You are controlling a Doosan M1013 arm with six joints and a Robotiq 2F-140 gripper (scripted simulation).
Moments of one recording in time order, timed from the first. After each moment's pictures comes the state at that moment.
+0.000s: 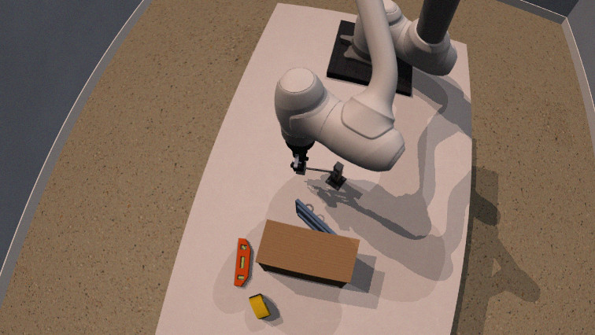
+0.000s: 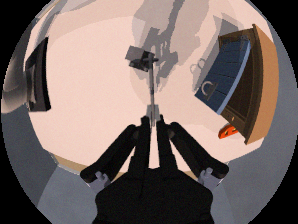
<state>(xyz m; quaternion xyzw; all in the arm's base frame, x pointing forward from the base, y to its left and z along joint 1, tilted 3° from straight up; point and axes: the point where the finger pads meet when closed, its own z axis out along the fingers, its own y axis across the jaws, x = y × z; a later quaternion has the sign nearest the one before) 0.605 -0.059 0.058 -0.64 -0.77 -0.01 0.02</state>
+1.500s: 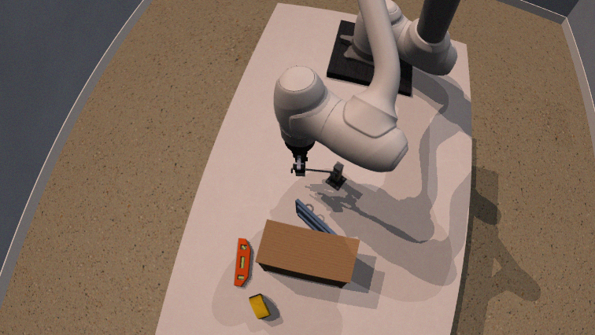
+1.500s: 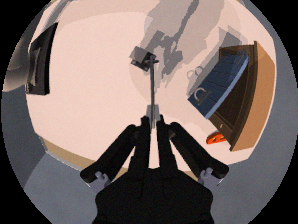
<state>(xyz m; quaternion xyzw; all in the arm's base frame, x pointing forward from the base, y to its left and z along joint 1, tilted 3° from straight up) 0.617 -0.056 0.077 -0.58 -0.81 -0.01 0.02</state>
